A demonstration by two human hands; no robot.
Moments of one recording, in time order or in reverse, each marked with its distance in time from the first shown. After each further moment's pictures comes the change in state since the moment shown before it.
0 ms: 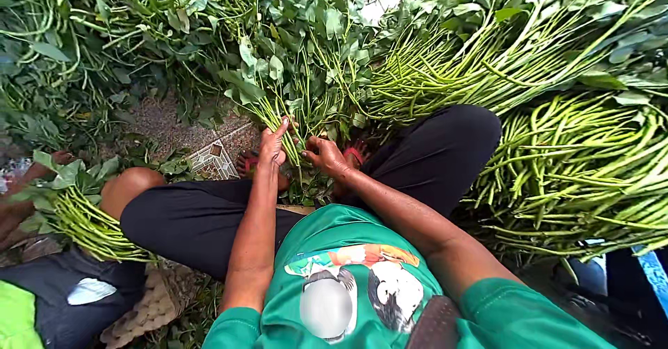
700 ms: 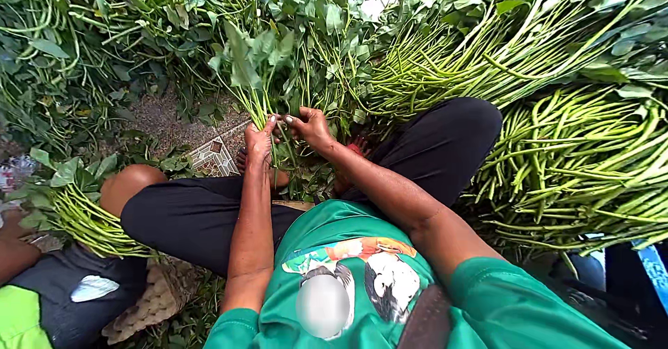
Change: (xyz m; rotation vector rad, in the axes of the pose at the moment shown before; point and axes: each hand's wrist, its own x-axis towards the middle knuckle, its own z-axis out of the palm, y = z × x) left_hand -0.017 0.024 -0.017 0.292 0.156 0.189; right_hand 0.048 -0.034 0.004 0.566 0.198 -0.113
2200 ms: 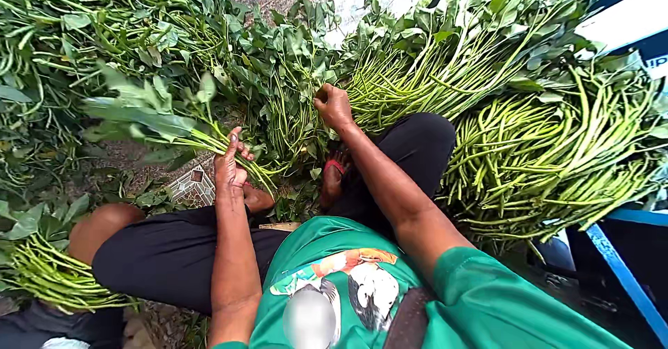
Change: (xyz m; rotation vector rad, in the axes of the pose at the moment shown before) left_hand 0.003 0.003 -0.018 -0.428 -0.152 0.011; right_hand 0.041 -0.044 -0.121 -0.787 0.295 0.085
